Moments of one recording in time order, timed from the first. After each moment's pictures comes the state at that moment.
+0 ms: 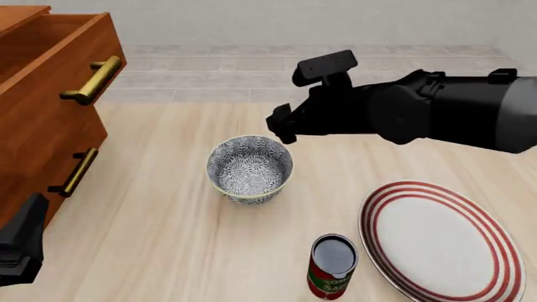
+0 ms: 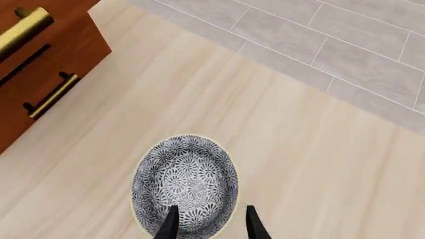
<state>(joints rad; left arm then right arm) 0.00 0.00 0.00 0.00 0.00 0.61 1.56 -1.07 0.18 0.06</state>
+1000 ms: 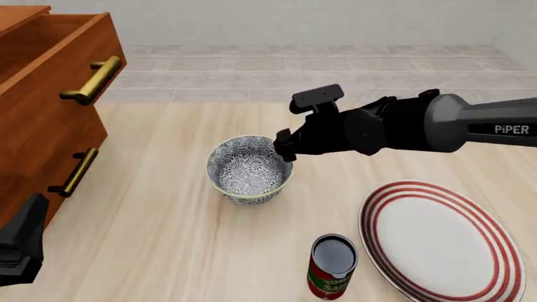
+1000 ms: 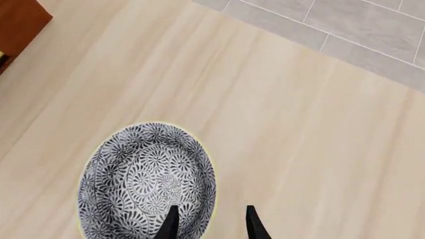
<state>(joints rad) 0.00 0.00 0.00 0.00 0.00 0.55 1.77 -1.10 0.13 0.07</state>
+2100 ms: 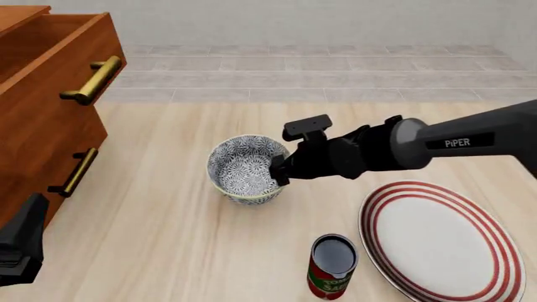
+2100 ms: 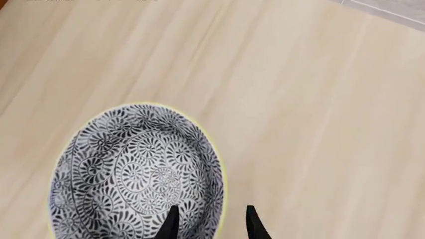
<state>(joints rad) 0.00 0.00 0.00 0.00 0.00 0.57 1.91 -1.06 0.05 0.13</state>
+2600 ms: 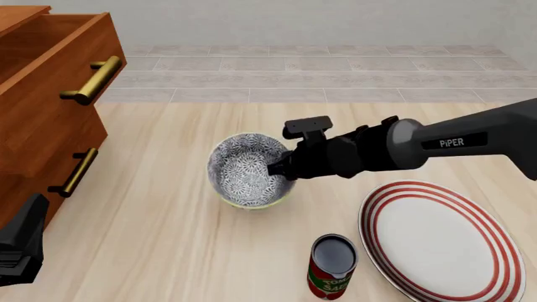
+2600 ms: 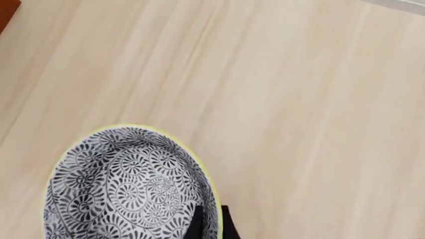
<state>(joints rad) 0.00 0.00 0.00 0.00 0.00 0.57 1.92 -1.07 0.04 0.12</state>
